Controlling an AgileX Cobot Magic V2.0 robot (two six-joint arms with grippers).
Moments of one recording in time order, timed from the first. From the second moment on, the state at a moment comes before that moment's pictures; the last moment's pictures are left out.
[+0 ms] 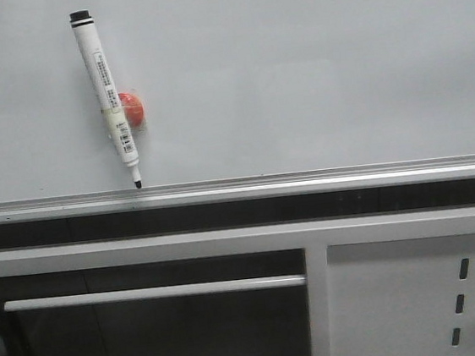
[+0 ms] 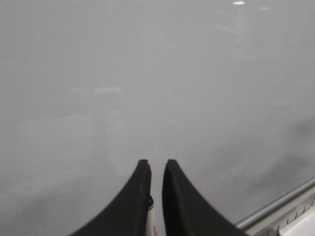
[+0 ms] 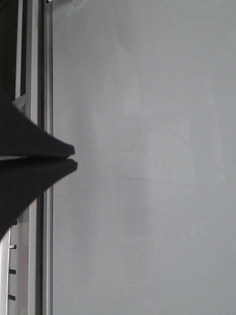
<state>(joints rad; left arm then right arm) -0.31 0.70 -0.51 1.17 -0.37 -1.18 -0.09 0.23 -0.61 0.29 0.70 -0.11</state>
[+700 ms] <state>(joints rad) -0.34 0.70 -0.23 1.09 -0.44 -0.99 -0.06 0.23 -0.61 0.32 0.78 -0.11</state>
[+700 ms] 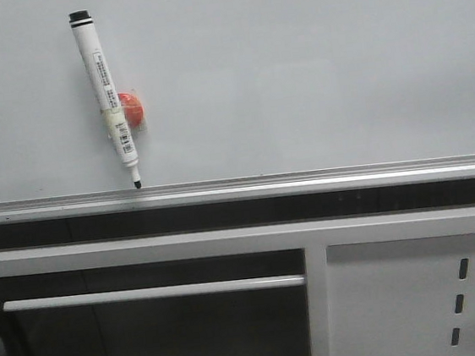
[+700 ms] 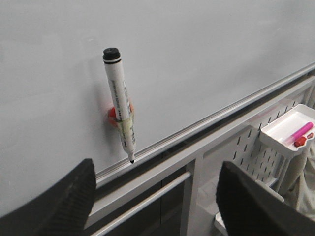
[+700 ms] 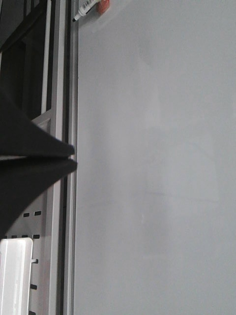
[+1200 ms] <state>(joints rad) -0.34 0.94 -0.13 0.62 -0.78 -0.54 -0.06 0.23 -0.61 0.33 0.80 -0.11</state>
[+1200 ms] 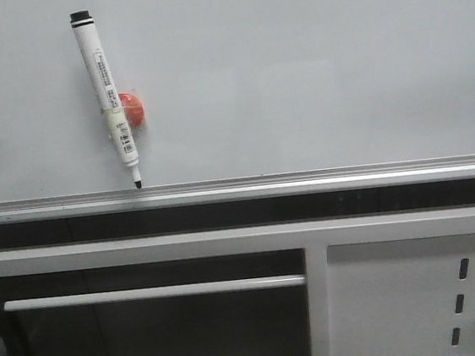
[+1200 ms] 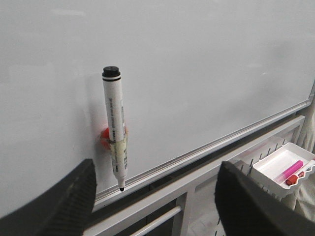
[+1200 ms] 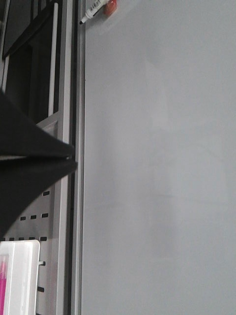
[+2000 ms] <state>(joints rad) -0.34 1.60 -0.17 0.39 -1.13 -0.37 -0.06 0.23 -0.61 0.34 0.82 -0.11</state>
